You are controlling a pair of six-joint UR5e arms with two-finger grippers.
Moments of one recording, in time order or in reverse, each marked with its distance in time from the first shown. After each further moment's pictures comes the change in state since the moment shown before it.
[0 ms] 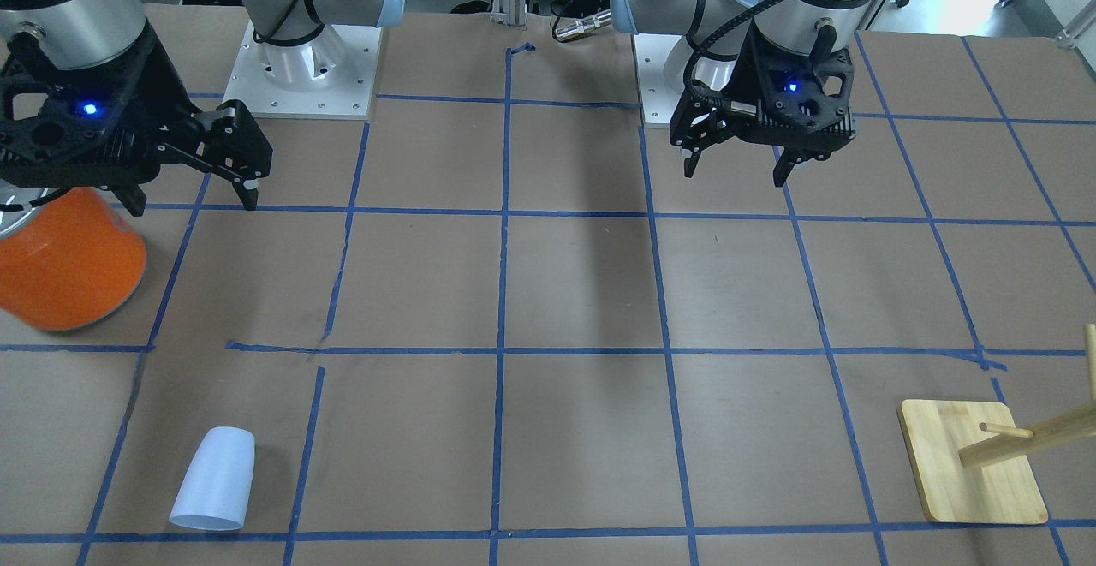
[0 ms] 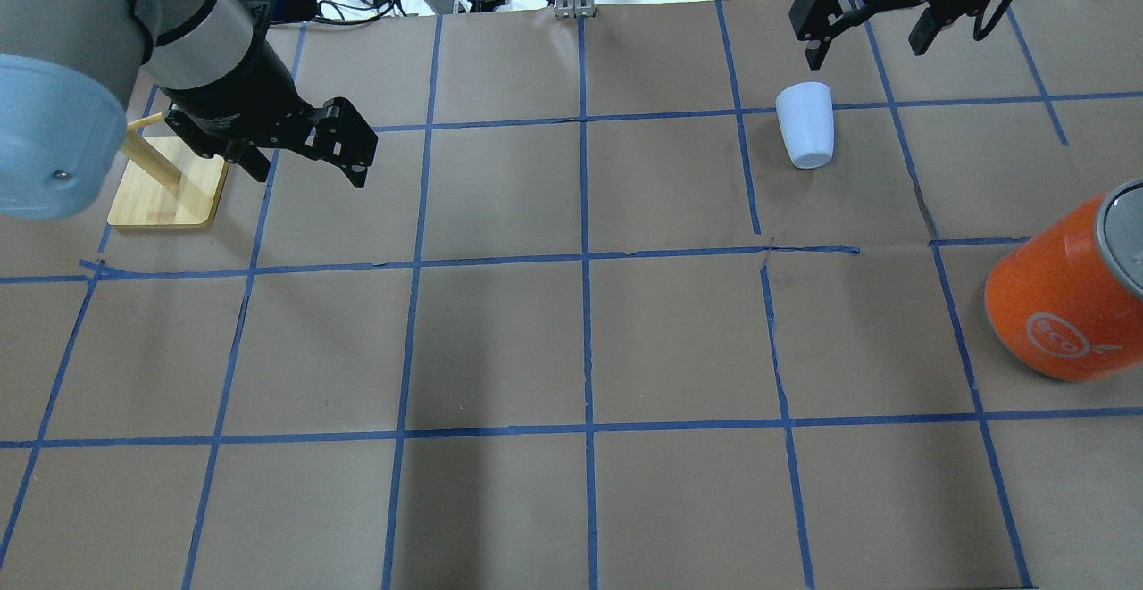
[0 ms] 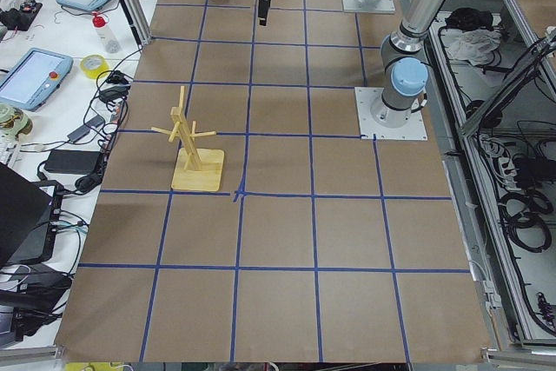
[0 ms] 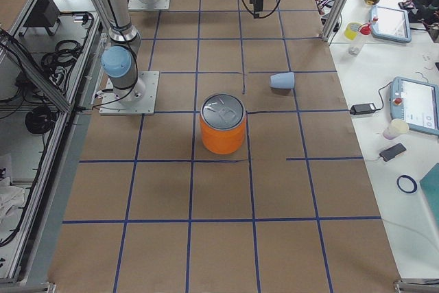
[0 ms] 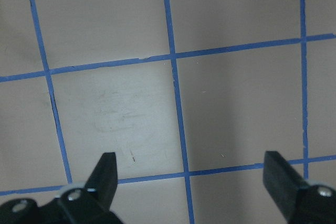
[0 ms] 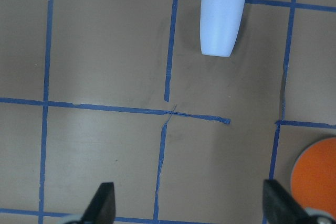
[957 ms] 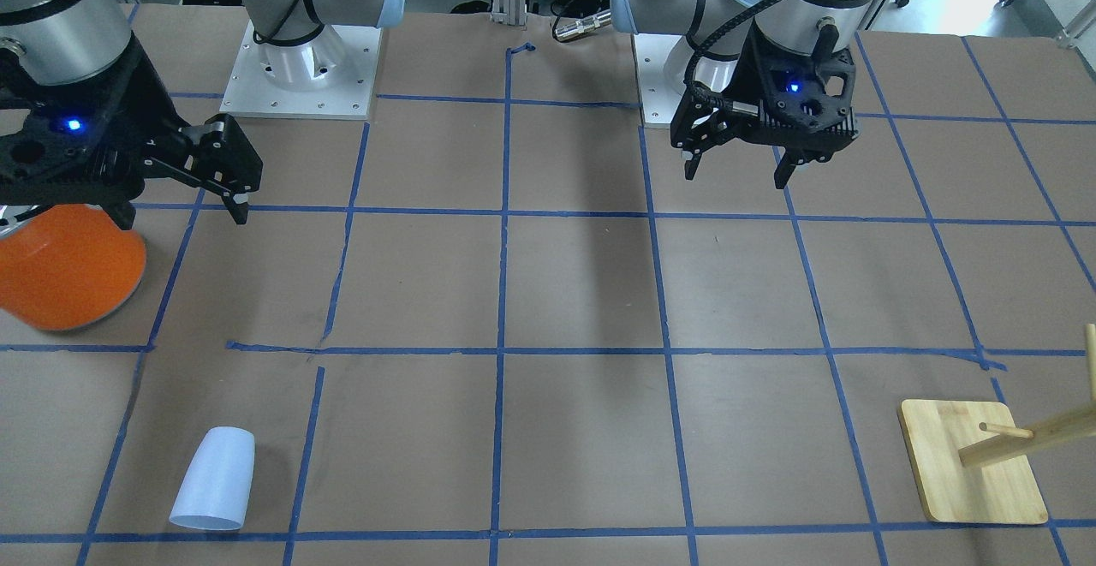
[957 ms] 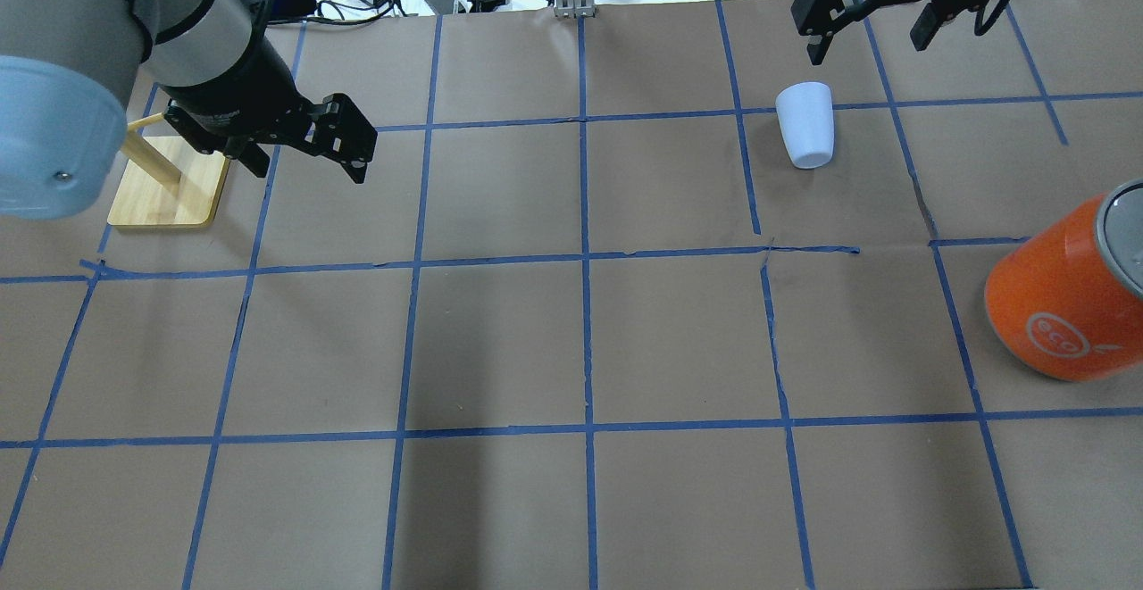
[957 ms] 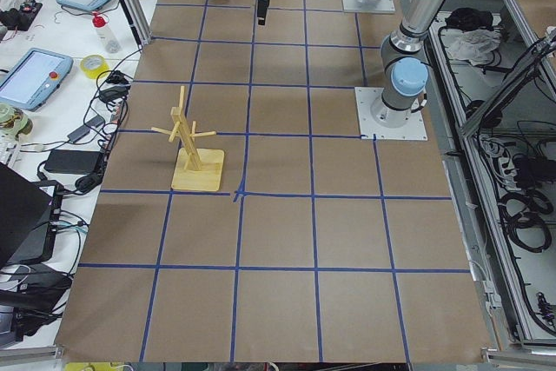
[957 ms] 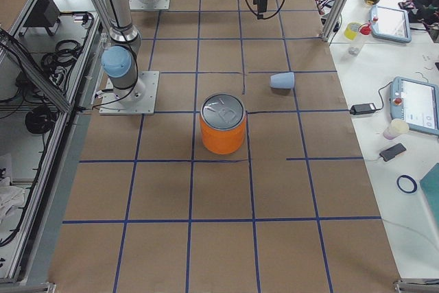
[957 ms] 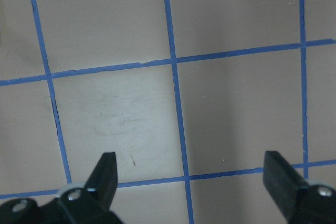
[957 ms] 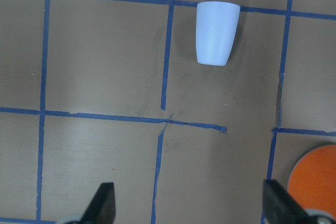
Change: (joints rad) left arm 0.000 -0.001 0.000 0.014 0.000 -0.002; right arm -0.010 0.040 -0.038 -0.002 -0.002 -0.003
